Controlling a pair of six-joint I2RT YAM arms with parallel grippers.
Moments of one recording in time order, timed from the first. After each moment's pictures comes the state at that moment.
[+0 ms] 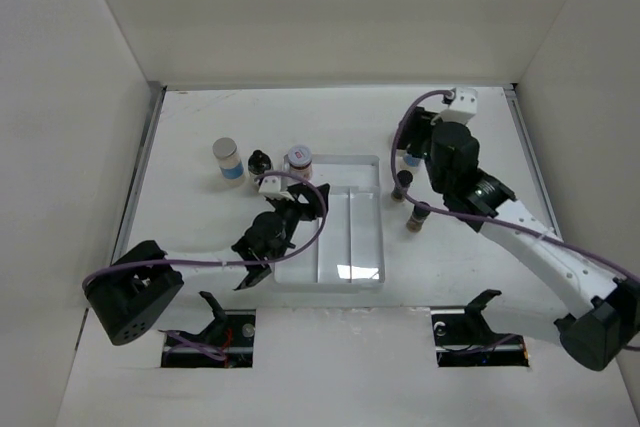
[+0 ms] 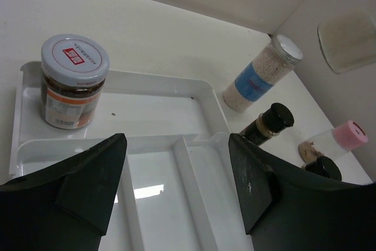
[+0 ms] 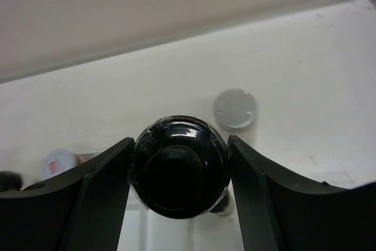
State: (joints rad) left arm -0.88 1.29 0.31 1.02 -0.52 -0.48; right arm 0.58 1.10 1.01 -0.11 0.60 0.36
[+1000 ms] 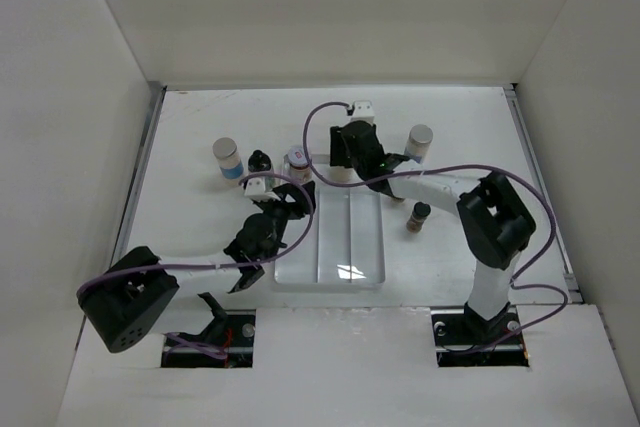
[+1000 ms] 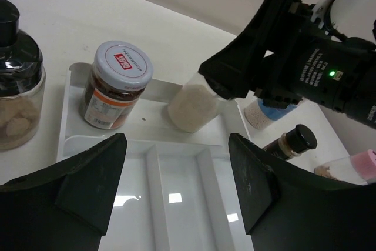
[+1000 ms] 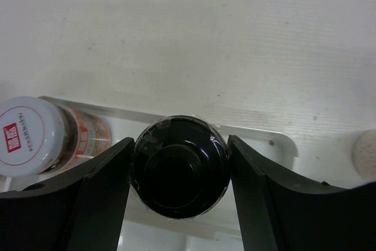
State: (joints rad) left arm -0.82 1.25 0.25 1.04 -0.56 -0.52; right arm 0.68 1.83 1.25 0.08 0.41 0.36
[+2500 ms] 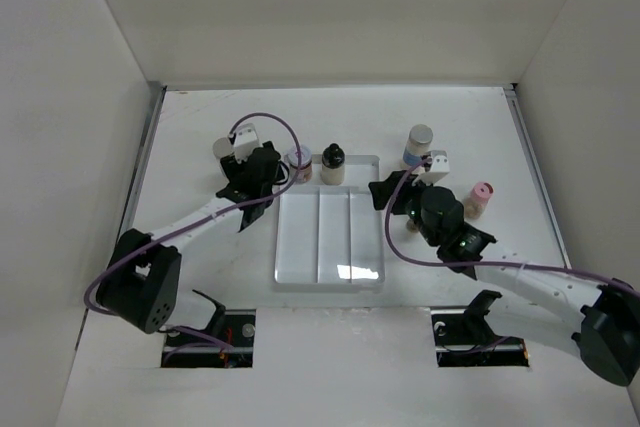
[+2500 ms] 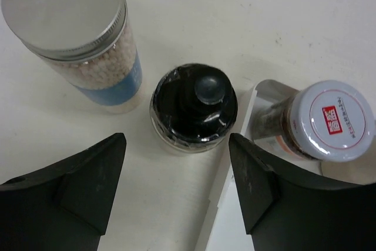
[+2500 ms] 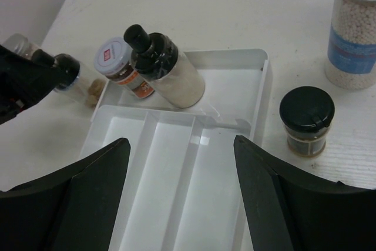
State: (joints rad) left arm -0.50 1.37 0.73 0.06 -0.68 -0.53; right arm 0.75 1.00 0.51 0.29 0.38 0.51
